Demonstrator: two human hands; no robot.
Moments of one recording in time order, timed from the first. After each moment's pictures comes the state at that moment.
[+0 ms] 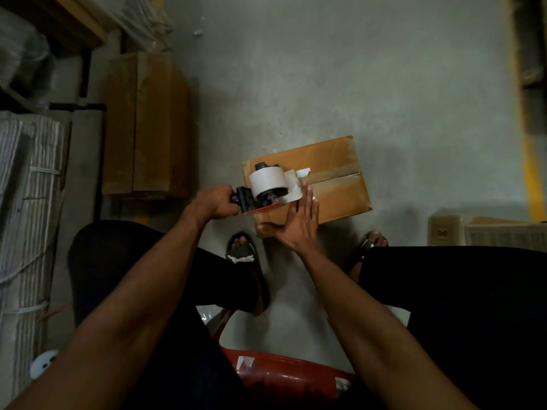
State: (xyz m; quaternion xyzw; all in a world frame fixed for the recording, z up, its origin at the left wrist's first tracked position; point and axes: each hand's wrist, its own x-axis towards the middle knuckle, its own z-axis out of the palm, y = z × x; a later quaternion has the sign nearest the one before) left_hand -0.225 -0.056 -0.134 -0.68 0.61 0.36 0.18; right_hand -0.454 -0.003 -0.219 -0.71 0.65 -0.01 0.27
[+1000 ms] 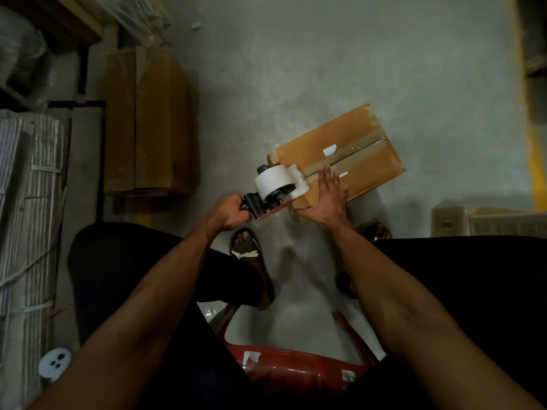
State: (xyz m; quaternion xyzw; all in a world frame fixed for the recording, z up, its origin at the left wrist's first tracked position) left_hand -0.236 -0.024 -0.169 -0.70 0.53 0.48 0.09; right_hand -0.516 -0.054 -0.228 -0.67 0.67 0.05 0.31
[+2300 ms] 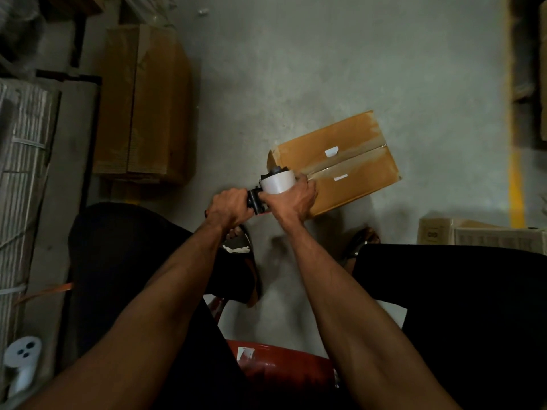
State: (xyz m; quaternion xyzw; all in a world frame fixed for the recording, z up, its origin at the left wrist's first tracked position) left_hand -0.254 -0.015 -0.176 -0.70 0.62 0.33 0.12; right_hand -0.400 -0.038 -0.157 -0.48 0.81 -0.13 0.32
